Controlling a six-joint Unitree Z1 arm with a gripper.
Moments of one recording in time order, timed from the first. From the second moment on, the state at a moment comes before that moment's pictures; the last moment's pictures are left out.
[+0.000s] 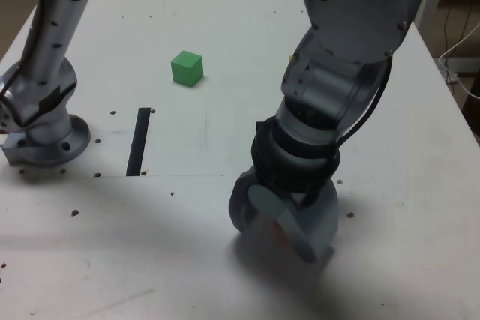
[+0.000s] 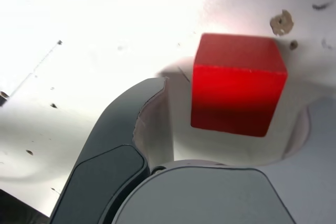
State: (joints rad) arm -0.48 2.21 -1.67 1.28 0.00 0.11
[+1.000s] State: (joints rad) arm -0.48 2.21 -1.68 1.28 0.02 0.12
